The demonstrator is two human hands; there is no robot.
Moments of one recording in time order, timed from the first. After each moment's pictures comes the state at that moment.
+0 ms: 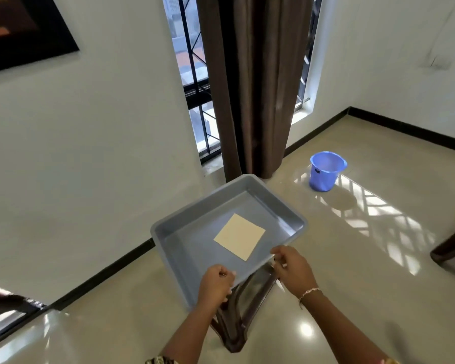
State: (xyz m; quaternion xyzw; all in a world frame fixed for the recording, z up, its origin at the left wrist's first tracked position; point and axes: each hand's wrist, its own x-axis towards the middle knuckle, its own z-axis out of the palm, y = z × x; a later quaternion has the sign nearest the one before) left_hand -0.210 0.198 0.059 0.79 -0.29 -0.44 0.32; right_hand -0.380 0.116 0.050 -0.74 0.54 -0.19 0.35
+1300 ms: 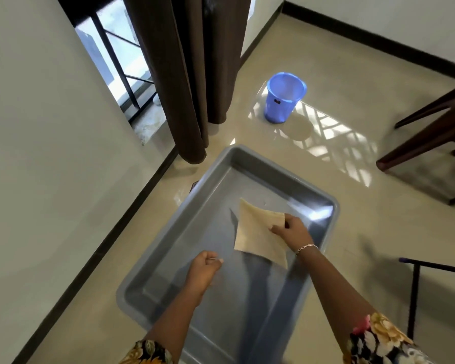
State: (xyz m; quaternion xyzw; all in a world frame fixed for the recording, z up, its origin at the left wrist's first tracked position) left_hand -0.025 0.002 -0.088 0.70 -0.26 -0.64 0.19; right_hand -0.238 -0.059 -0.064 -0.45 0.76 -0.18 0.44
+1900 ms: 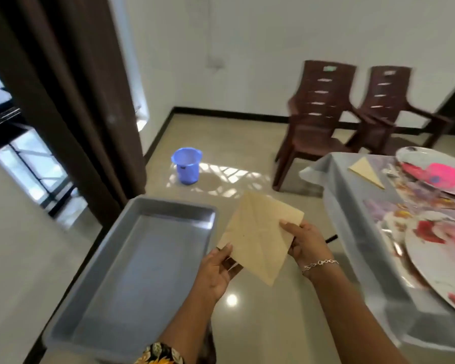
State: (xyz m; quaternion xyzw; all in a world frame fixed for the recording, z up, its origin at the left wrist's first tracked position) left_hand -0.216 0.146 0.086 0.37 -0.19 -0.85 0.31; right_hand -0.377 0.213 0.162 -0.15 0.61 -0.64 0.45
